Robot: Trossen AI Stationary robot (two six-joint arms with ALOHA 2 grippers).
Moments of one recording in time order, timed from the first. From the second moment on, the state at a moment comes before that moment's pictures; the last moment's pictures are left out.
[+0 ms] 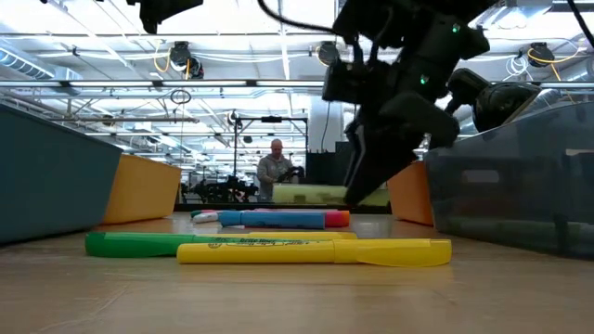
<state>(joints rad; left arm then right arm) 0.08 0.67 0.63 0.13 -0.14 -0.10 0.20 1.79 1.04 -0.26 0.15 0.09</state>
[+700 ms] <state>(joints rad) 0.08 0.67 0.63 0.13 -0.14 -0.10 0.22 1.58 0.99 -0.37 0.21 0.27</state>
